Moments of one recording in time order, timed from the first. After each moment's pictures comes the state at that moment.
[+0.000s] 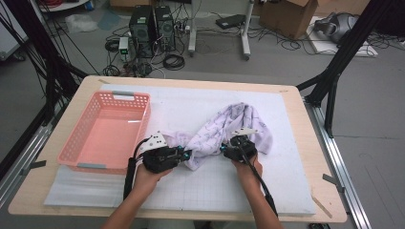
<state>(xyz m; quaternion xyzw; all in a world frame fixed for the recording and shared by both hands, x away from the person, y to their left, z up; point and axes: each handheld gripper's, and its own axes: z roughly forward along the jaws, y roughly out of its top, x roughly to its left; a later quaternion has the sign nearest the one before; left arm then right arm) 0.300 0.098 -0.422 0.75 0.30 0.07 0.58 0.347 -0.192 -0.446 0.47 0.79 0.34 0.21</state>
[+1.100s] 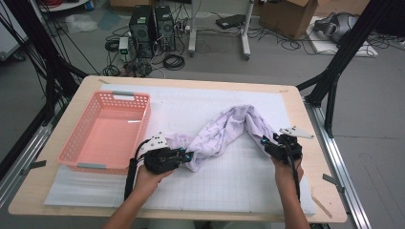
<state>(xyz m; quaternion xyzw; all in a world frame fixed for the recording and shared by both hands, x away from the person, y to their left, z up) 0.298 0.095 -0.423 0.75 0.30 0.06 0.59 0.320 -0.304 -0.408 0.54 0.69 0.38 0.29</state>
